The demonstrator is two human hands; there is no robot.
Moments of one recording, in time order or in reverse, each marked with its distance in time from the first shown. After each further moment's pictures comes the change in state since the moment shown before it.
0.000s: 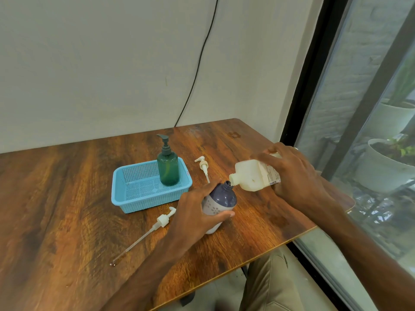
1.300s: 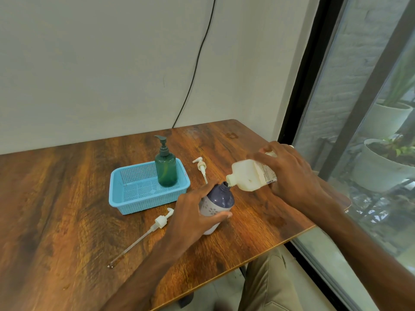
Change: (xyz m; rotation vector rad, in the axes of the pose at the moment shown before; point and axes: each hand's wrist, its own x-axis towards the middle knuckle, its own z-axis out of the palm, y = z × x) left_hand 0.000 -0.003 0.000 -0.013 0.002 0.016; right_hand 0.005 -0.002 -0.003 -0.046 -0.006 -0.024
